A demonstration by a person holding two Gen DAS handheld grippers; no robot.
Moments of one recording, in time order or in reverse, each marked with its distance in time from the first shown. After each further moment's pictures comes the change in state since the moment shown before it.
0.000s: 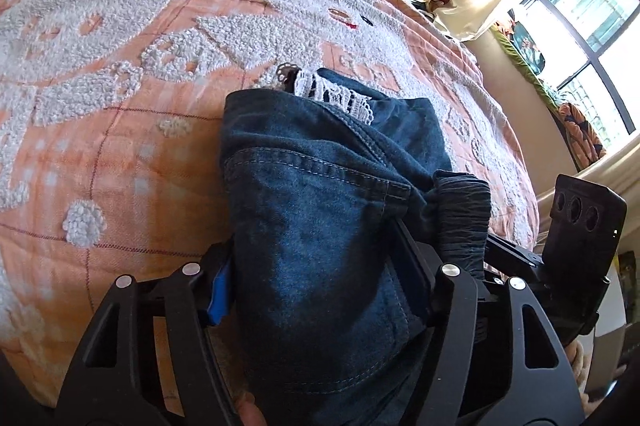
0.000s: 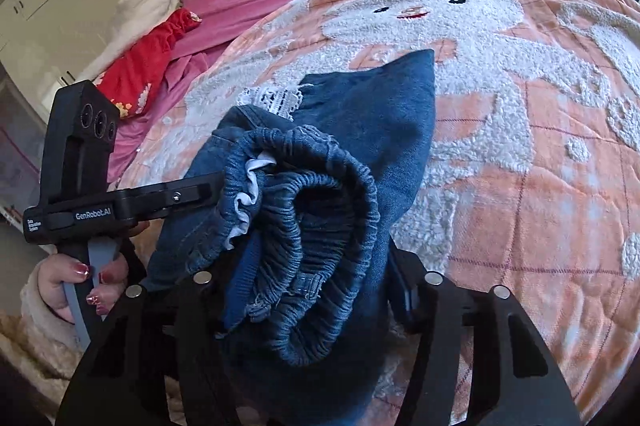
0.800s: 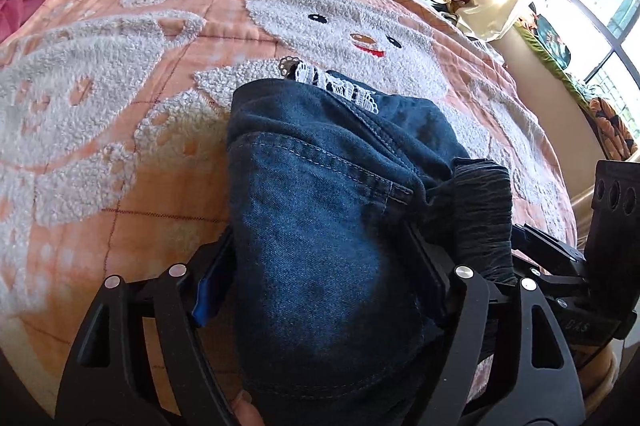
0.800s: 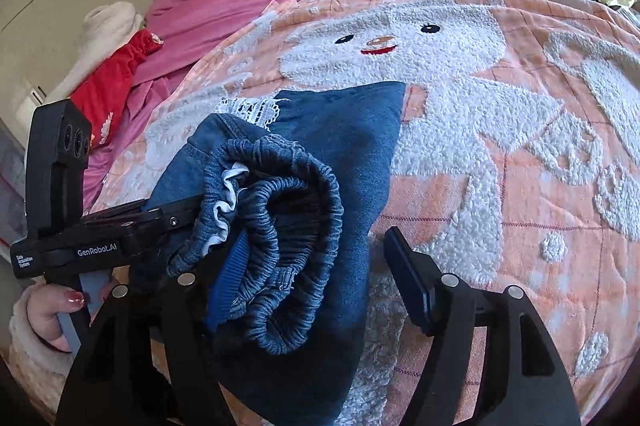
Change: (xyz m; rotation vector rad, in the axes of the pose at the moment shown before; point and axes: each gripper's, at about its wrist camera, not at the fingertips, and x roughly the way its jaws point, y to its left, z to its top) left arm 0.027 0.003 0.049 0.053 -0.029 0.144; right arm 0.014 -0.022 0.048 0.027 -0.029 -0.121
